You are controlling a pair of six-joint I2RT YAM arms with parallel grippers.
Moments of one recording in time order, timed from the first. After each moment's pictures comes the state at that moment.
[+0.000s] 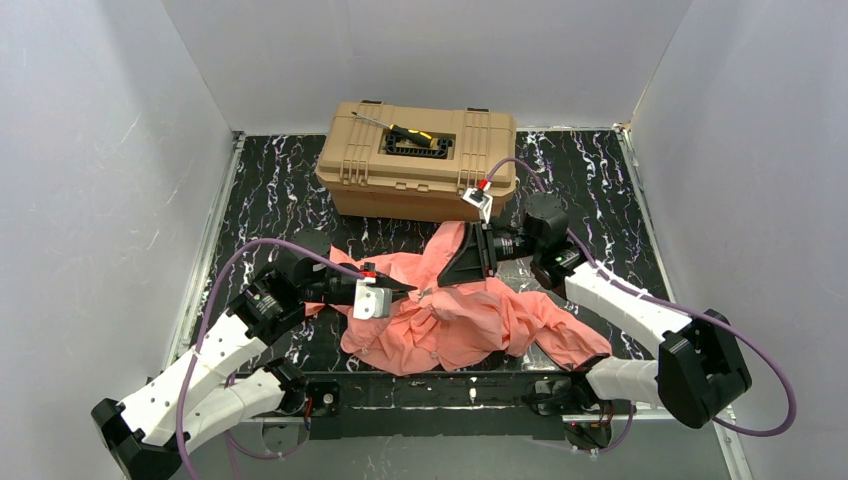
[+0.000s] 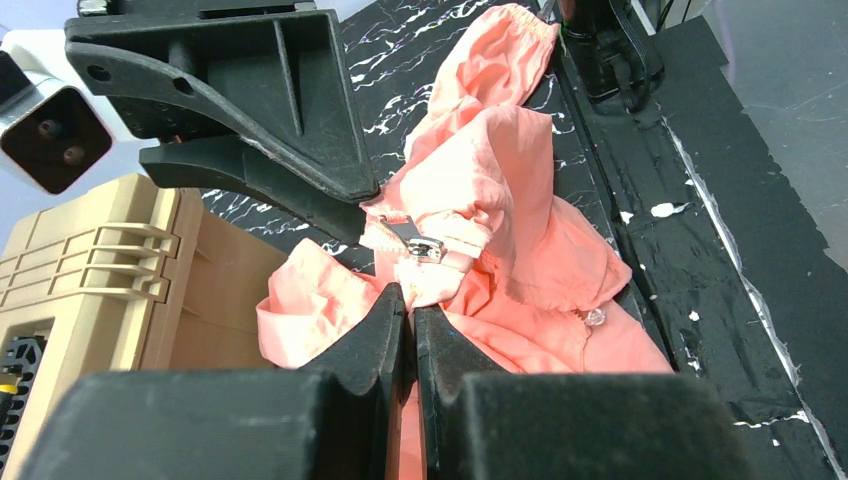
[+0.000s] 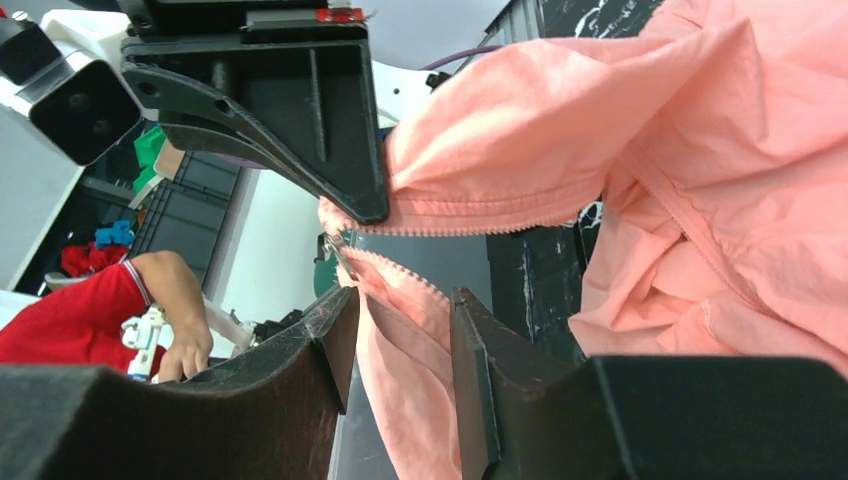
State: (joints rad) left arm -0.74 0.79 0.82 -0.38 0.79 0.76; right arm 0.60 1.23 0.74 0.44 -1.16 0.91
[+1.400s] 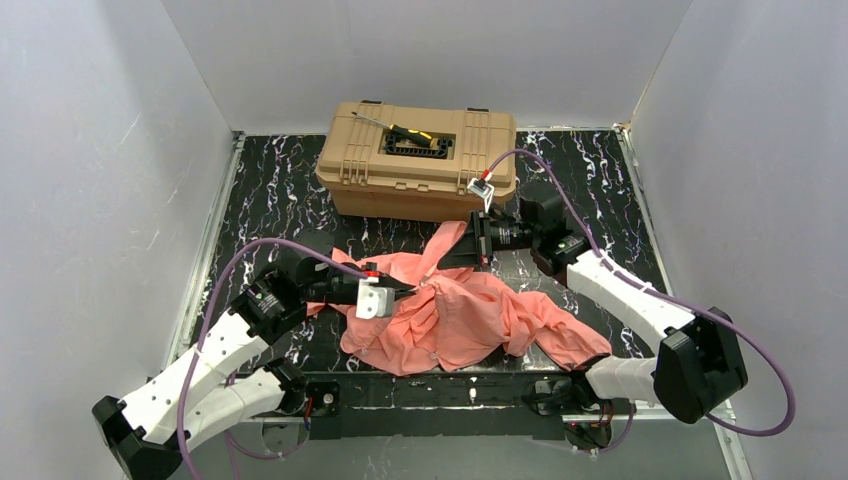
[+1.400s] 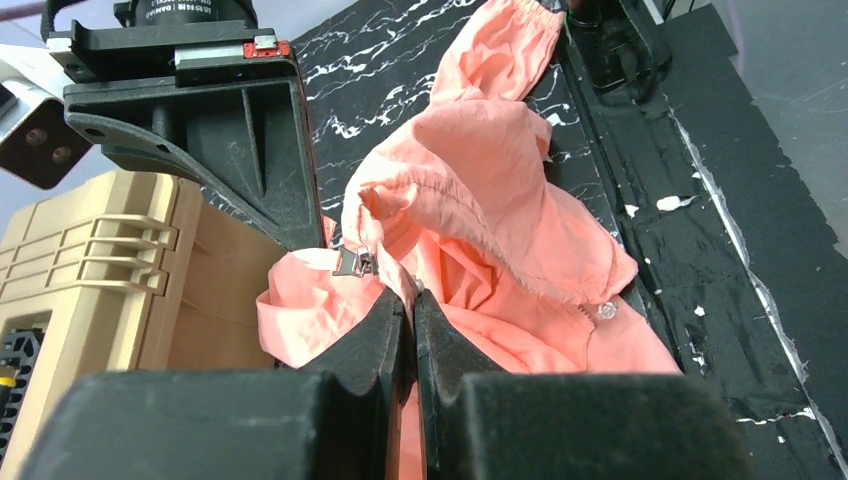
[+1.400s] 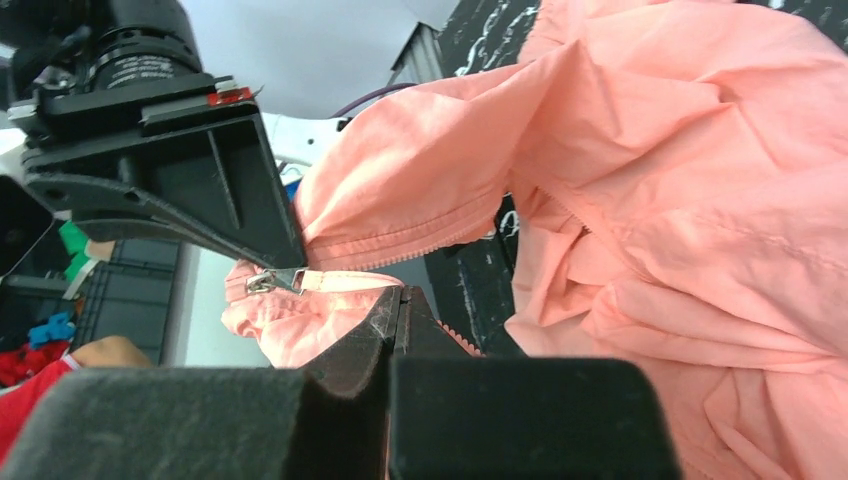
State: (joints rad) left arm -0.75 0.80 0.82 -0.38 0.78 0.77; right arm 0.56 1.24 0.84 0.10 -1.01 0.74
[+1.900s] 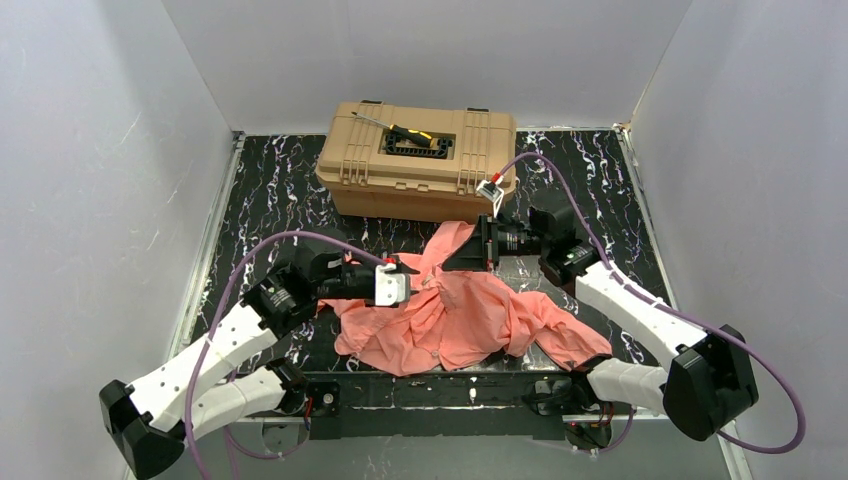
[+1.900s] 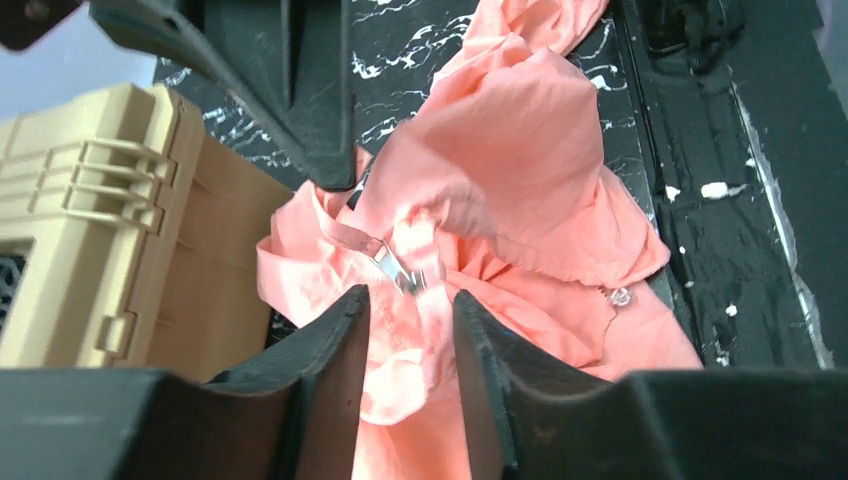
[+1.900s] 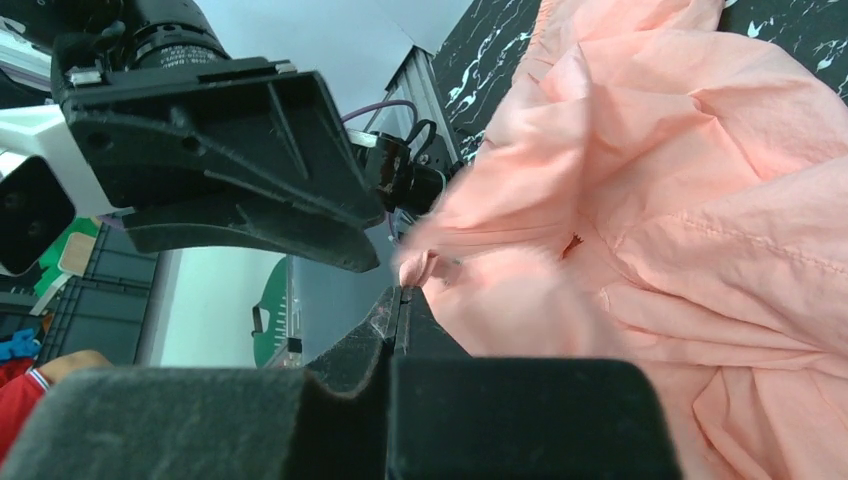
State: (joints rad) left arm -0.78 0.85 0.82 -0.36 0.62 0.72; right arm 0.56 1.17 0.80 0.12 -0.96 0.73
